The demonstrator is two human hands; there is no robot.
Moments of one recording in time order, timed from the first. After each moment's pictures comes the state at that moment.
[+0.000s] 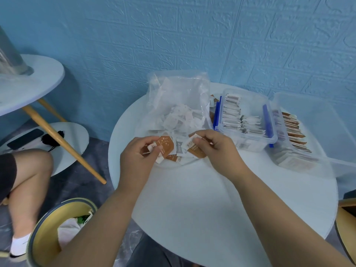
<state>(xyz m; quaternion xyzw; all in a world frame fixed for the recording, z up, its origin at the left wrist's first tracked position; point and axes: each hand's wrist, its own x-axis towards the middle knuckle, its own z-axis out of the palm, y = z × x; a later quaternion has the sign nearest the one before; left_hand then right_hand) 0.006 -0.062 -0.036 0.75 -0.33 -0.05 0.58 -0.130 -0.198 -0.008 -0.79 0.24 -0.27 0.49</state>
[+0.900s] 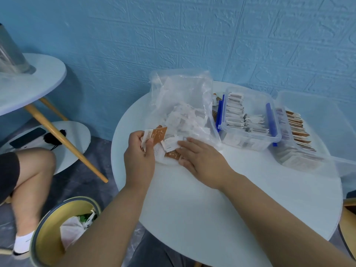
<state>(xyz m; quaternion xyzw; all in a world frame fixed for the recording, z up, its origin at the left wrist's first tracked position) 0.006 -0.072 -0.045 0.79 -0.26 0.00 0.56 -0.115 -0.195 -0.051 -0.98 0.12 -0.11 0.08</state>
